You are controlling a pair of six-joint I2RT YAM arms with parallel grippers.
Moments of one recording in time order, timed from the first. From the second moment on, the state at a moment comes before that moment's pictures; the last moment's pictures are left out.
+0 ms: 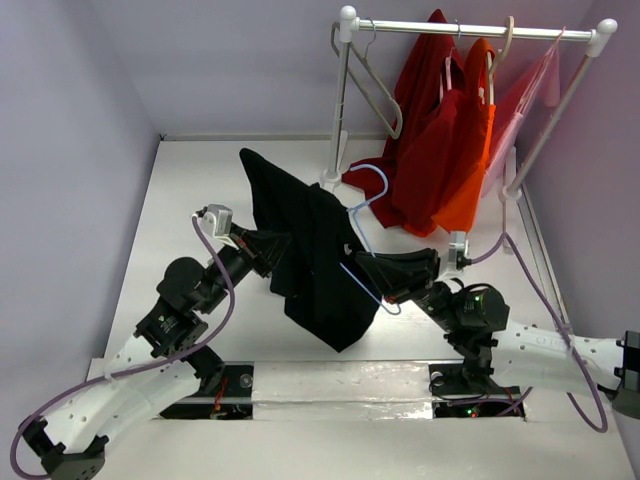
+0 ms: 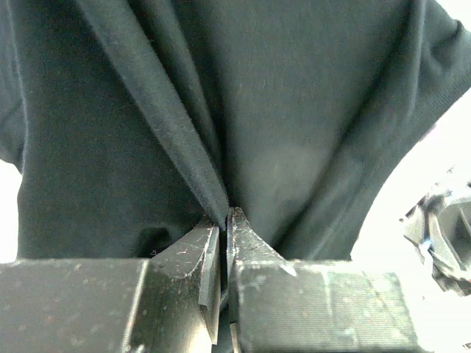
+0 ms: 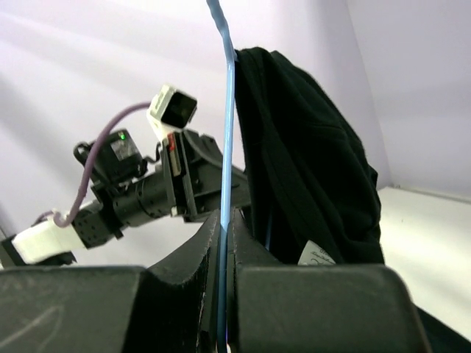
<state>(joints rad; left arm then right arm) -0.75 0.56 0.63 0.06 -0.02 -0.50 1.14 0.79 0.40 1.02 0.15 0.33</state>
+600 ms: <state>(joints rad) -0.95 0.55 0.59 -0.03 -0.02 -0.51 1.15 1.03 0.72 0.86 0.32 0.14</state>
